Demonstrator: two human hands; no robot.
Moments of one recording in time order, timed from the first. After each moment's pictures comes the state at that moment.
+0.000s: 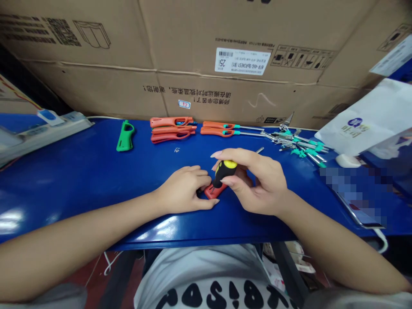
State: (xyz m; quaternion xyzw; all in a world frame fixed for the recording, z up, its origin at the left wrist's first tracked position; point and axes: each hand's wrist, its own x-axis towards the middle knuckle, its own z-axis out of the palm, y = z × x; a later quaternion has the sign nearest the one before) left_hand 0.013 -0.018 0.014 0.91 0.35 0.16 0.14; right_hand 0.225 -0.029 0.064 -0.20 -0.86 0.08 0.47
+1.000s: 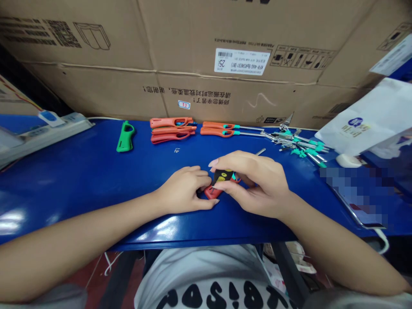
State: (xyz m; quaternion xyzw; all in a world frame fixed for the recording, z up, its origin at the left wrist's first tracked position) left_hand 0.013 -0.017 0.016 0.91 0.34 0.17 0.16; right_hand 0.226 -0.030 0.068 -0.17 -0.87 0.06 0.46
